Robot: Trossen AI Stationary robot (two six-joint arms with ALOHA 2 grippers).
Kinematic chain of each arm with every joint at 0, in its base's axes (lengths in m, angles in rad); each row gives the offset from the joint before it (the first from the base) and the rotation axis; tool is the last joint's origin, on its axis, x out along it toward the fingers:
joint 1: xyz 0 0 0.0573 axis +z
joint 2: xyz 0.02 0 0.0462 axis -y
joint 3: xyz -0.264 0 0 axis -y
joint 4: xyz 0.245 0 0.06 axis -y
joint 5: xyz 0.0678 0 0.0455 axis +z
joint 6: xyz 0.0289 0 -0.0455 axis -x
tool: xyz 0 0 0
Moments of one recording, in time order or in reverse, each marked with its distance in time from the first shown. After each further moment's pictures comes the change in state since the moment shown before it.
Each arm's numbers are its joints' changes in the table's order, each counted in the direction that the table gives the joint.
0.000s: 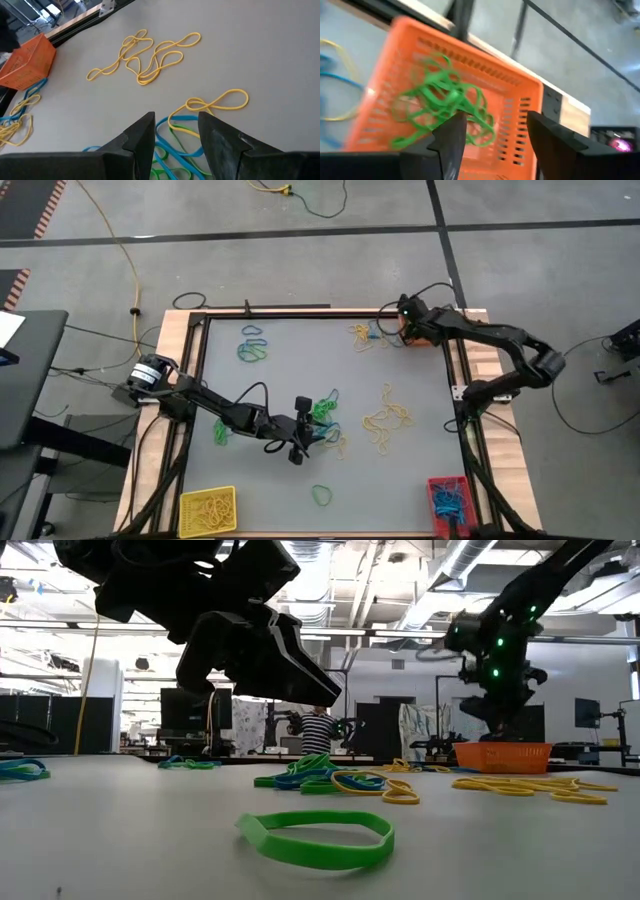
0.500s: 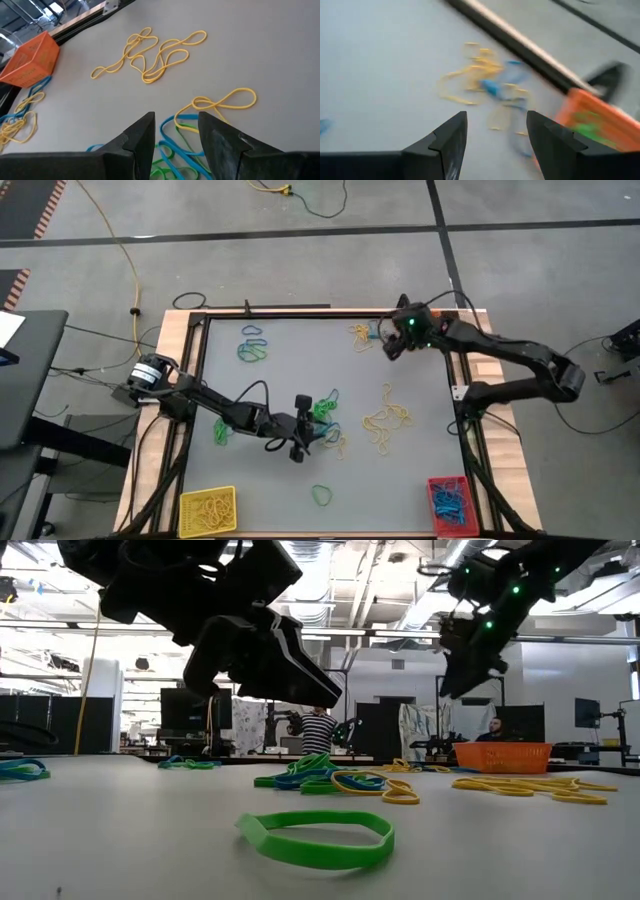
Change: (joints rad) left arm 0.017 0.000 0.000 0.001 0.000 -0.003; right arm 0.232 0.199 0.000 0.093 0.476 0.044
